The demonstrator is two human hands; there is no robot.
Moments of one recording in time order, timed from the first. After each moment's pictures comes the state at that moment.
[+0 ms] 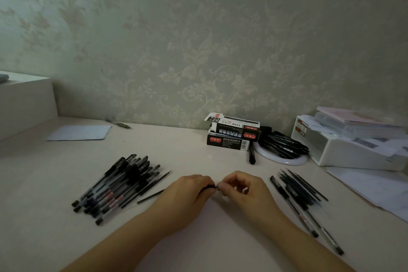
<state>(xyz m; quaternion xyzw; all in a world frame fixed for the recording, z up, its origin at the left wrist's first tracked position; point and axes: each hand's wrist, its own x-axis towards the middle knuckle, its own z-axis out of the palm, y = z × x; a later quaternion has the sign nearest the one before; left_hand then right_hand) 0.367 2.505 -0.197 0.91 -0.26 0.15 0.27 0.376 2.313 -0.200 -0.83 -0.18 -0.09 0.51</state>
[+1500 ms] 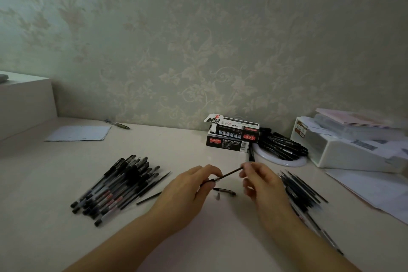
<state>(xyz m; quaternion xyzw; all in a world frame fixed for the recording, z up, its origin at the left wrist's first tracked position) 0.355 2.499 -0.185 0.90 -0.25 0.19 0.31 0.372 2.308 -0.184 -0.69 -0.02 -0.10 0.72</state>
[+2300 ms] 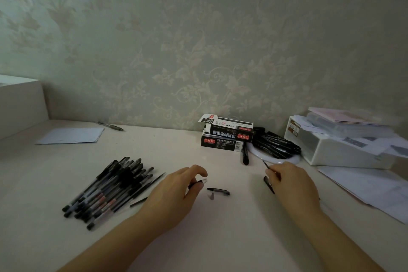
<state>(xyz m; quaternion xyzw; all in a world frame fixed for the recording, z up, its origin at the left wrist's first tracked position) 0.361 2.506 -0.190 0.92 -0.21 0.18 0.28 0.389 2.237 -0.178 -0.95 0.02 -0.26 0.16</state>
